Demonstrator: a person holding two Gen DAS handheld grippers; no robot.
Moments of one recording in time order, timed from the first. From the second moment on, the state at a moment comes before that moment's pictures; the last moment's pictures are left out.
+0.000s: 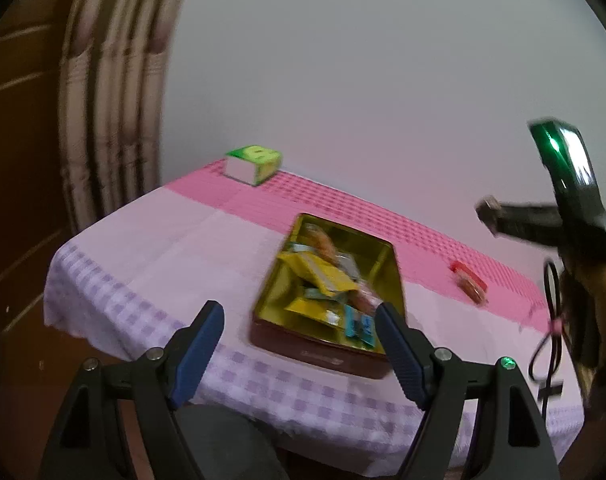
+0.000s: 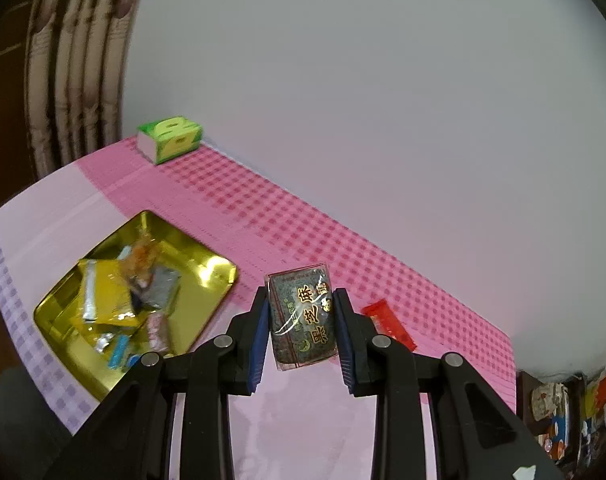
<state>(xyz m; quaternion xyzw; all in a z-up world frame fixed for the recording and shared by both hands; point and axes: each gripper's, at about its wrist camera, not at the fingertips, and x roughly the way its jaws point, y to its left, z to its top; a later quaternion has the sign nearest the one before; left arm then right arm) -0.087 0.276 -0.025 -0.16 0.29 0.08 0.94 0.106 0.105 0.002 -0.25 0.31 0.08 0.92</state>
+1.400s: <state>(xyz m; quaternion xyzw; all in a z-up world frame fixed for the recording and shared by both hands) -0.071 0.320 -0.052 -0.23 0.31 0.13 0.91 0.153 0.201 -0.109 -0.23 0.40 0.11 0.88</state>
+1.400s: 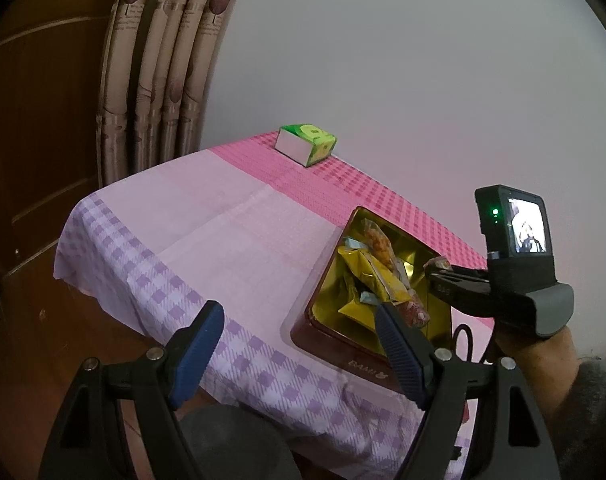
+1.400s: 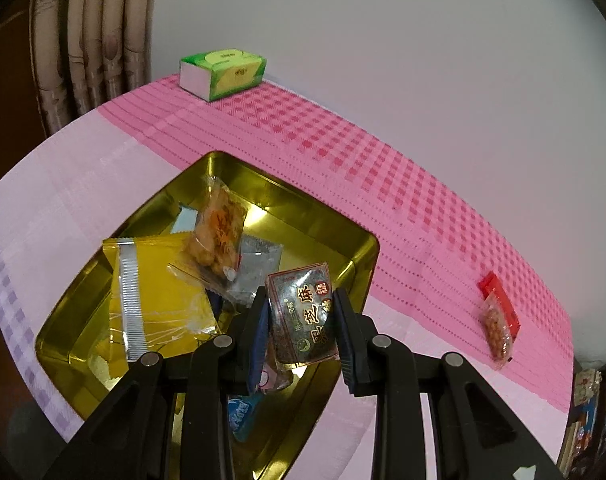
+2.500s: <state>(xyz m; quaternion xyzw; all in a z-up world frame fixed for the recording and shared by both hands) -0.056 0.314 -0.065 -0.21 0.35 0.12 0.91 0.167 0.180 -0.106 -0.17 0.39 0.16 0.89</state>
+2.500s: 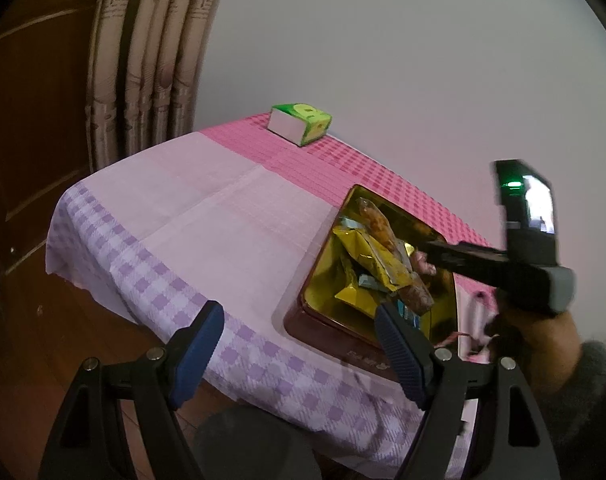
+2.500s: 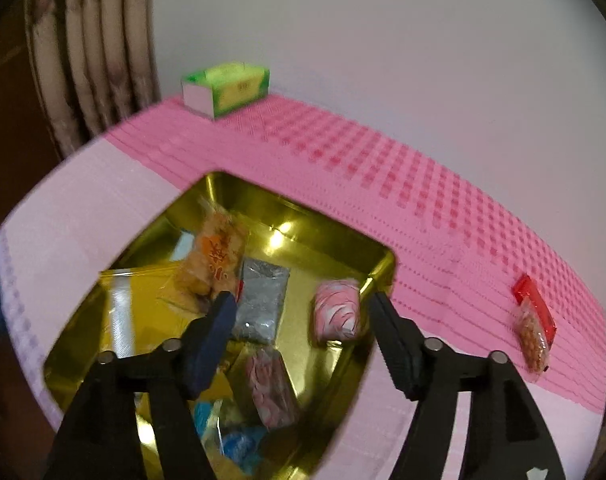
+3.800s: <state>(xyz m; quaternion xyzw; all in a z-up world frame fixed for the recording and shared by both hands) 0.248 -0.077 -0.152 -0.16 0.45 0.01 0.88 -0.002 -0.275 -0.084 0.23 0.29 -0.02 0.93</state>
